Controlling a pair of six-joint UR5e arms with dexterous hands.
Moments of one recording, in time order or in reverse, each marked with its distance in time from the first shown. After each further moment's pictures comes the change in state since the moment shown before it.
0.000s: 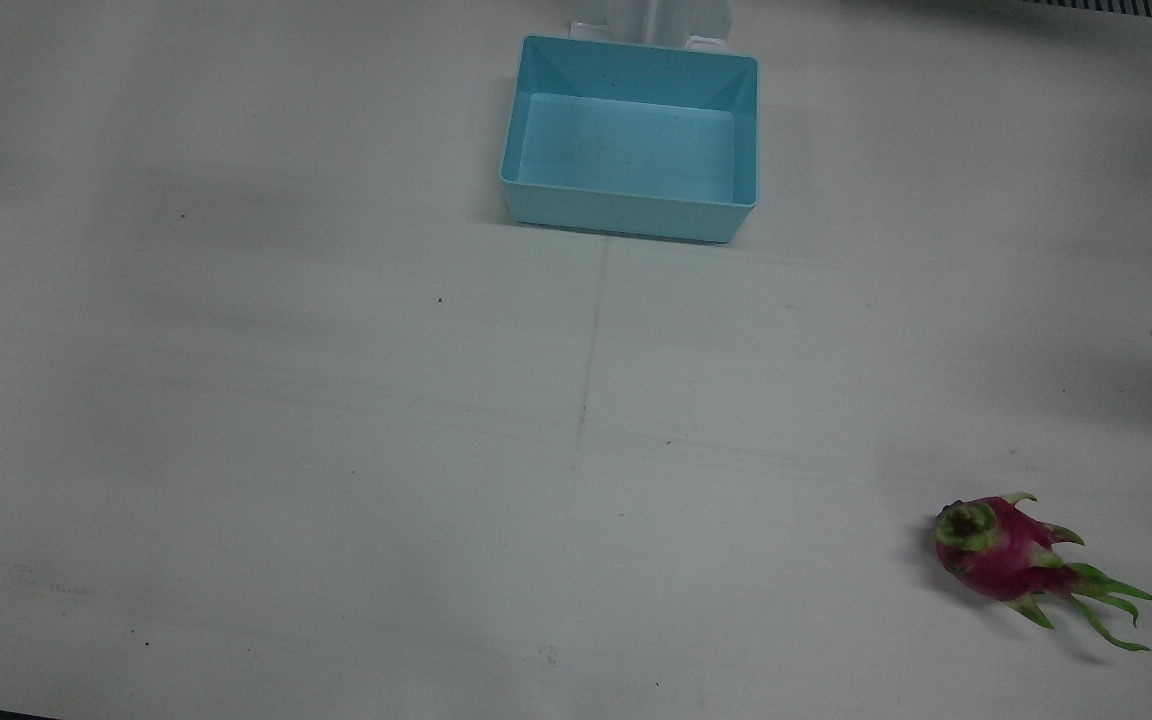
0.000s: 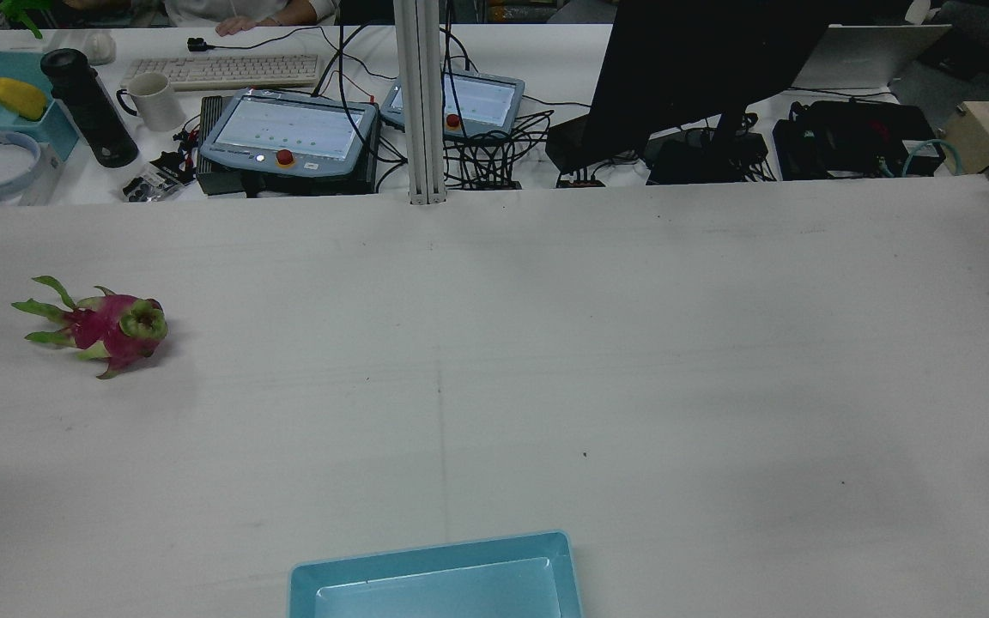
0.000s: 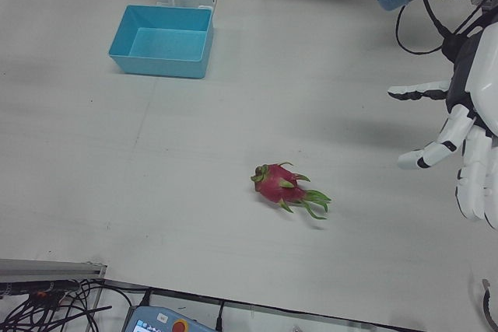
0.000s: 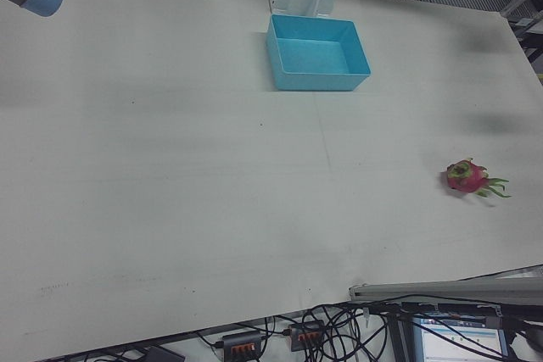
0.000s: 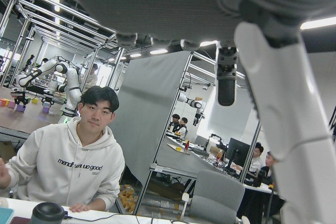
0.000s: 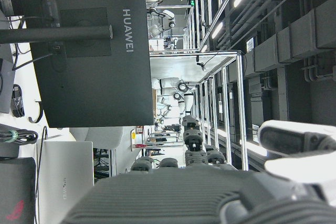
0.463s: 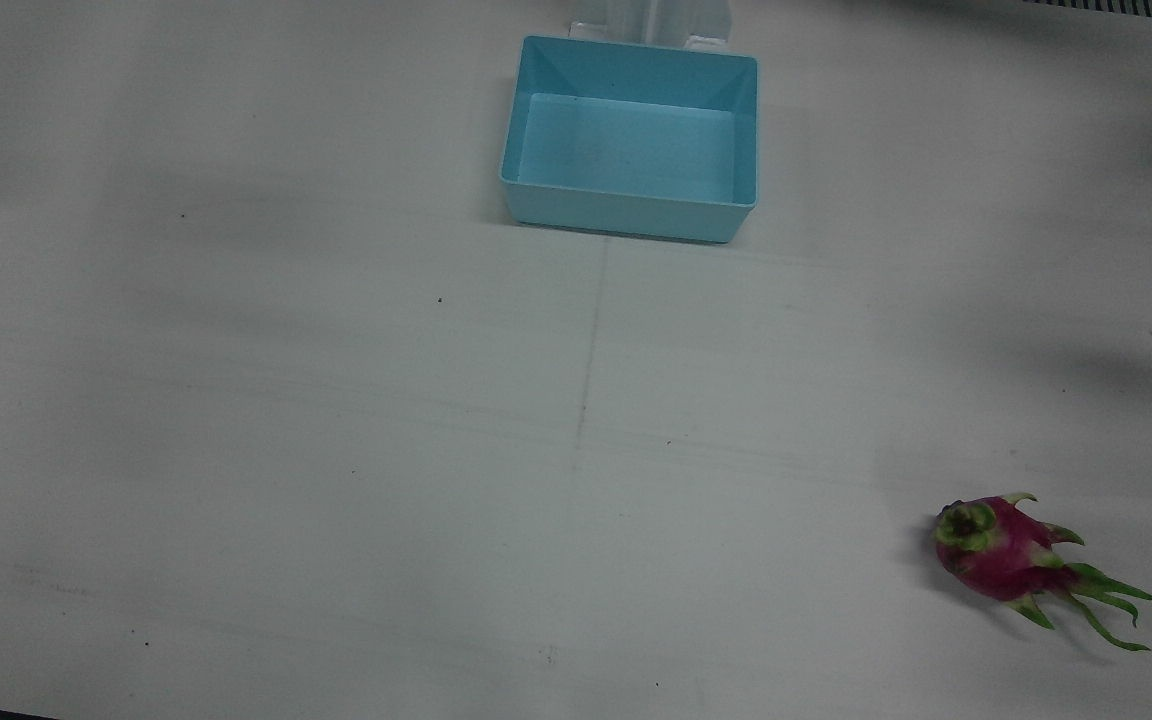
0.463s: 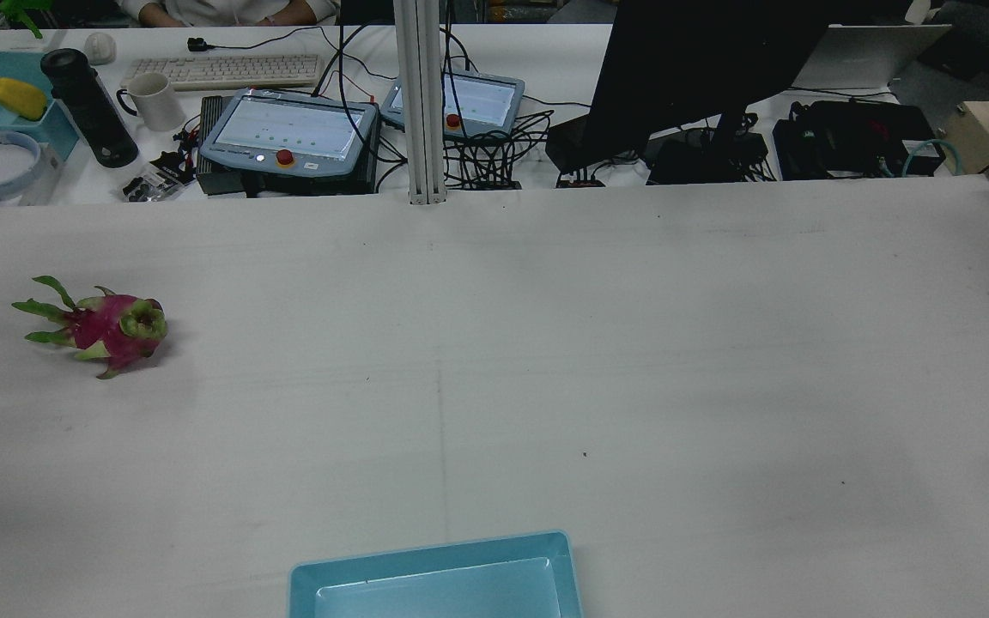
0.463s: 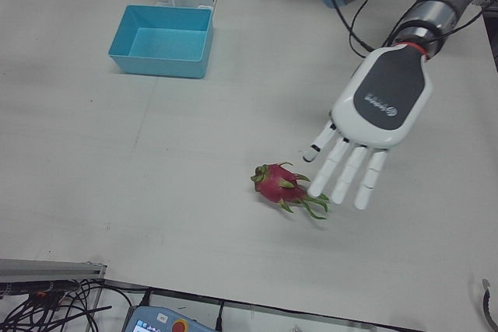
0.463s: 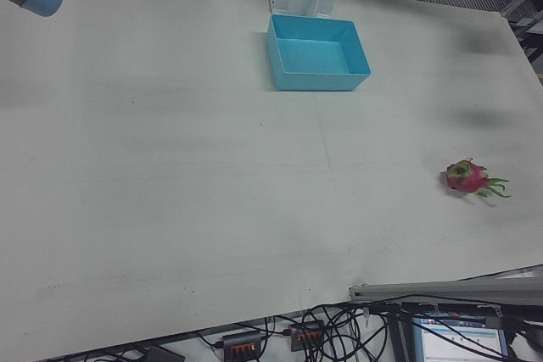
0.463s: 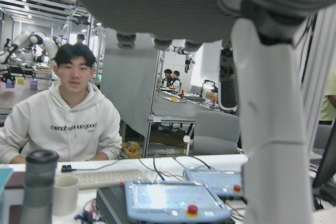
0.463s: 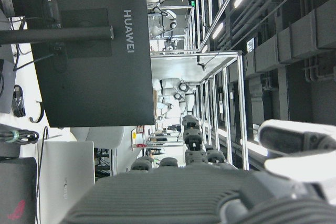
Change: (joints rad) left arm 0.288 0.006 -0.064 0.154 -0.091 0.302; right arm -0.001 0.000 0.000 0.000 -0.001 0.000
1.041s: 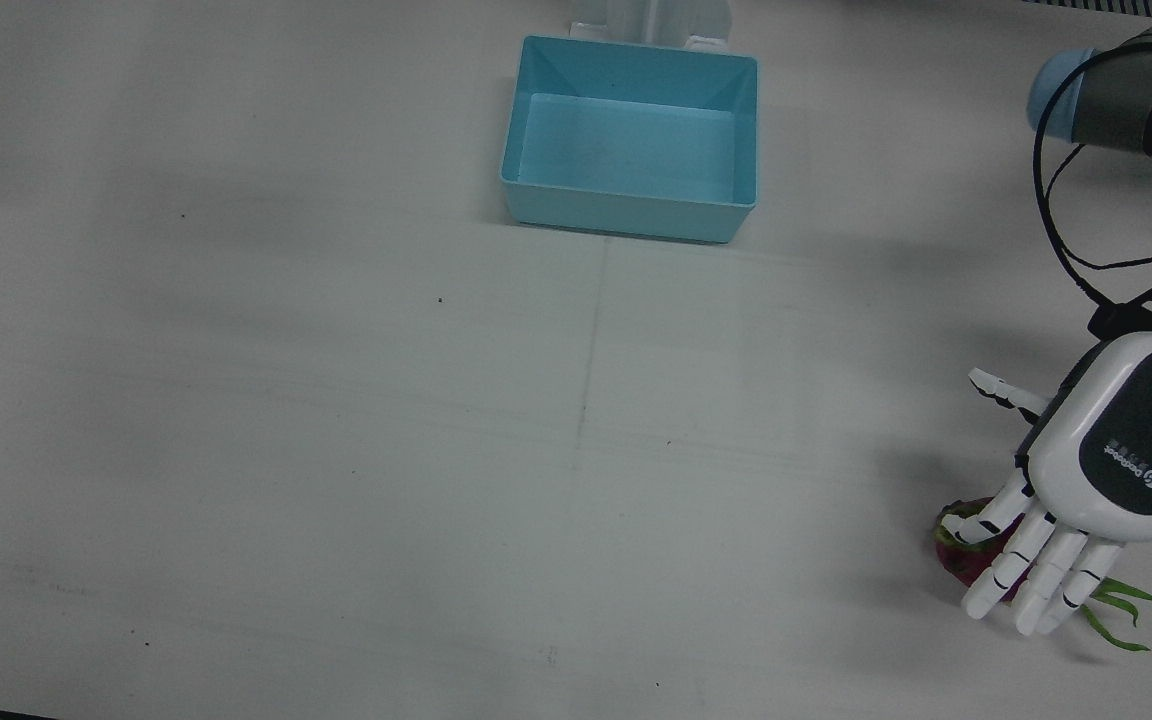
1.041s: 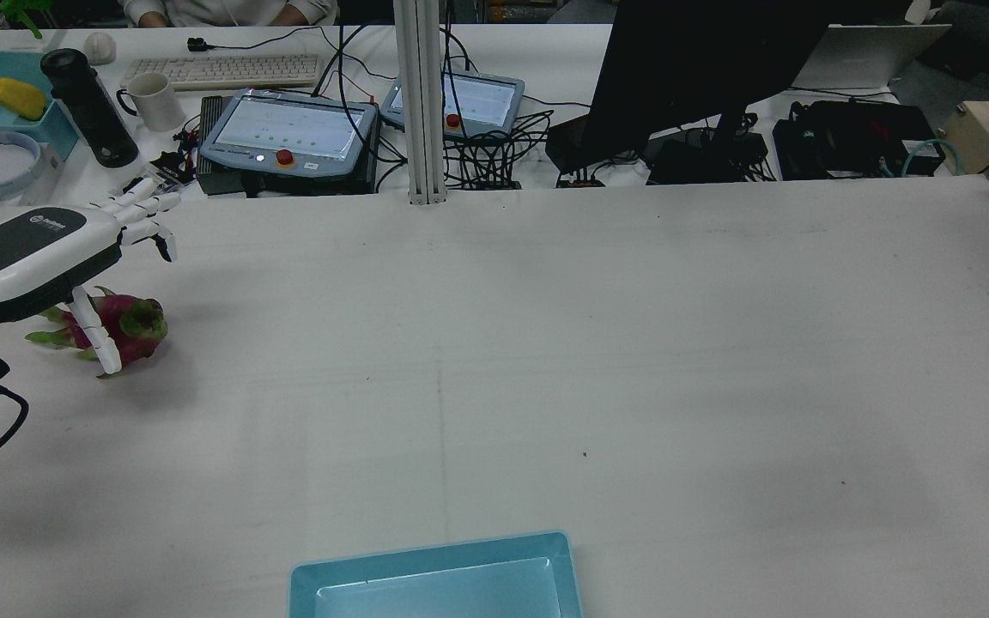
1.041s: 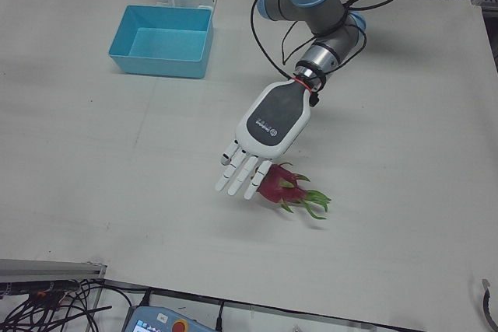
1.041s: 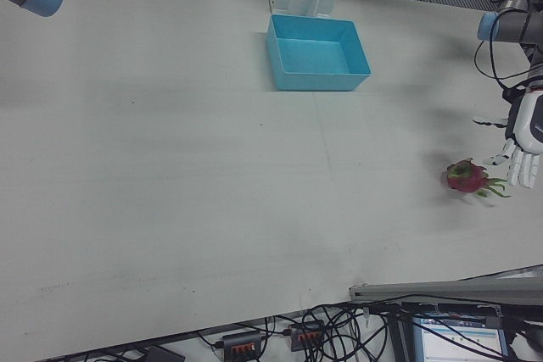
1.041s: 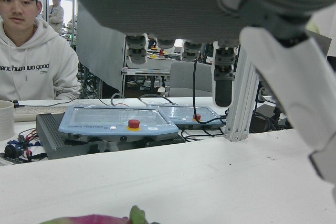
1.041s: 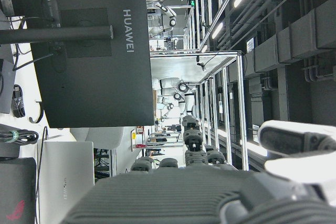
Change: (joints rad) left arm 0.373 -0.072 0.062 0.061 -0.268 0.096; right arm 0.000 0.000 0.000 0.000 0.001 0.000
